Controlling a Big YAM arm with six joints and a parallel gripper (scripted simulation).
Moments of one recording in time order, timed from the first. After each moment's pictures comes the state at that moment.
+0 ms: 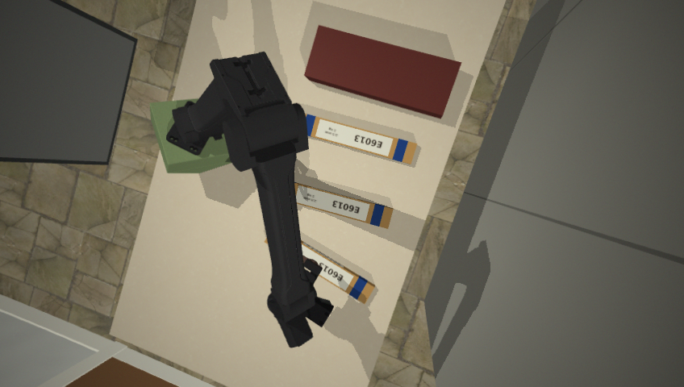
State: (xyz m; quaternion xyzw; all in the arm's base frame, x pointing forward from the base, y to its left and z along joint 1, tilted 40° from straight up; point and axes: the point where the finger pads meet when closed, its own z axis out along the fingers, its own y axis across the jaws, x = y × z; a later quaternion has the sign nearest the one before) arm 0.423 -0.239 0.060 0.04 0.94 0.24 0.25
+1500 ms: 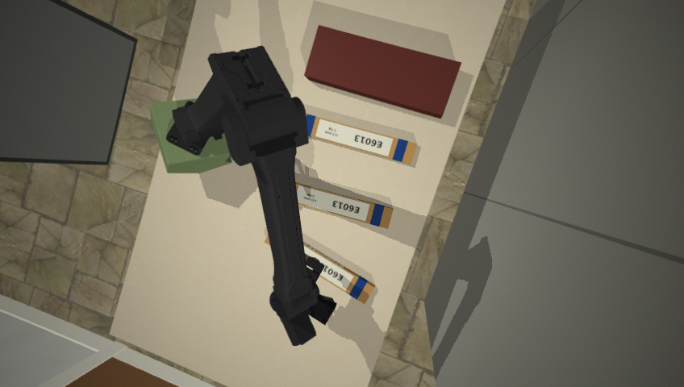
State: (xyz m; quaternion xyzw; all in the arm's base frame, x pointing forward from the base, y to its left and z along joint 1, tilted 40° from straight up) arm 0.425 -0.234 0.068 0.03 0.94 0.23 0.25
